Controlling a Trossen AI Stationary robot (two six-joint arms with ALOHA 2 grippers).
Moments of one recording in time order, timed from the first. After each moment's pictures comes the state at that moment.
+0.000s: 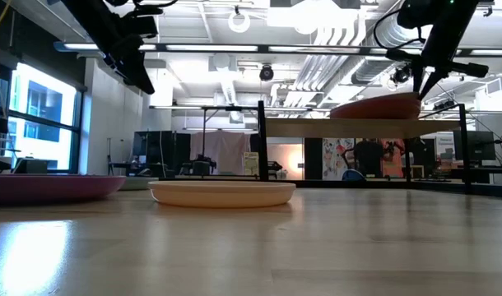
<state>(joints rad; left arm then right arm) 0.39 0.95 0.84 -0.68 -0.29 0.08 -1.01 0.96 1.01 -1.07 0.04 1.15</state>
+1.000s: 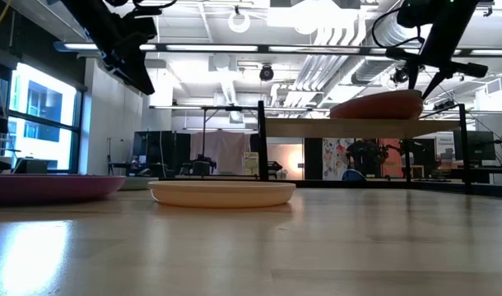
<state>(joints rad) 0.39 0.95 0.84 -0.69 -0.29 -0.02 -1.01 0.95 1.01 -1.07 0.03 1.10</state>
